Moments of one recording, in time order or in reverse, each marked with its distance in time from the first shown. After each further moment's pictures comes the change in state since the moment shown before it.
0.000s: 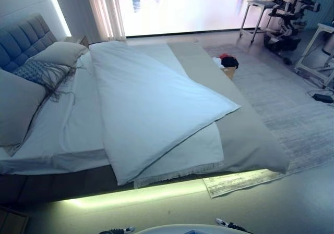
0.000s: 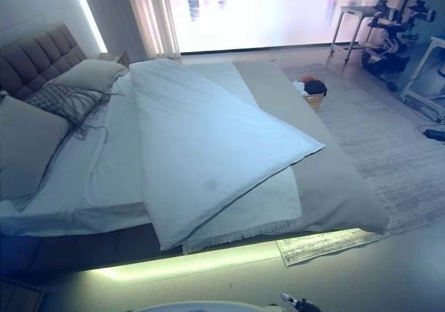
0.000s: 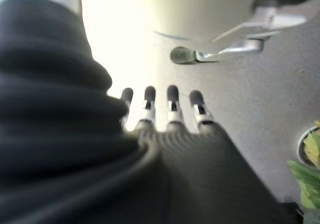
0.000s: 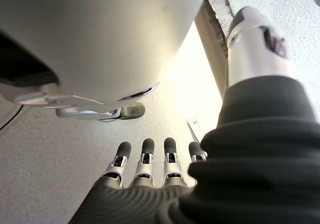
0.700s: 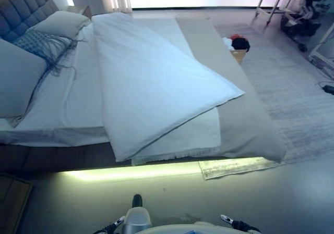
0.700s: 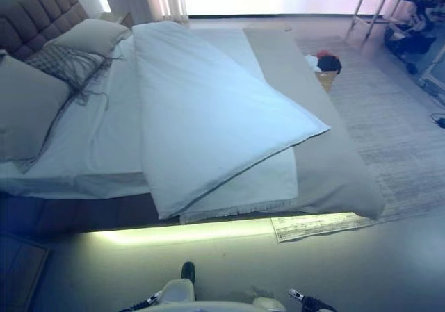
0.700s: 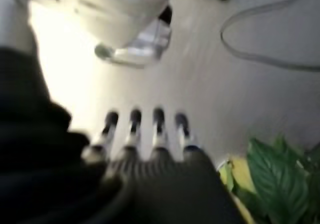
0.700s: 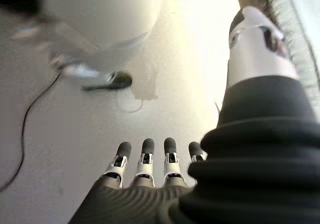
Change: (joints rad) left arm -0.029 -0.013 0.123 0.062 -0.134 -0.046 0.064; right arm -0.087 -0.018 -0.068 0.101 -0.022 0.025 0.011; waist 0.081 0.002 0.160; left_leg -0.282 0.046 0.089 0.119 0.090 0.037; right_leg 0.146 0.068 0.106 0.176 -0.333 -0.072
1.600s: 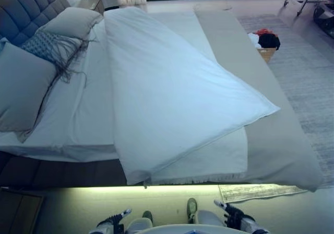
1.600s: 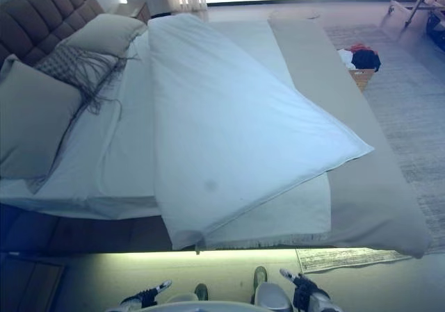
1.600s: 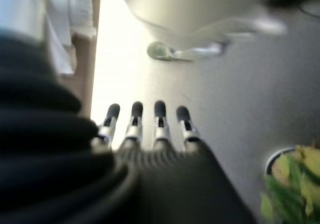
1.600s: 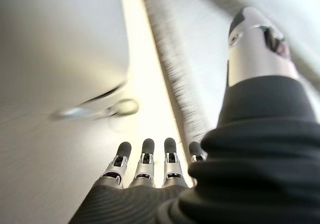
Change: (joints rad) left arm -0.015 0.015 -0.087 -0.055 0.019 -0.030 -0.004; right arm -0.038 -0.001 0.064 -0.157 0.155 -0.043 0.059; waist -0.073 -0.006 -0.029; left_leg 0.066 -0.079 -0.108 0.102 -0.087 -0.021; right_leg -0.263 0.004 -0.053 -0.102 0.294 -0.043
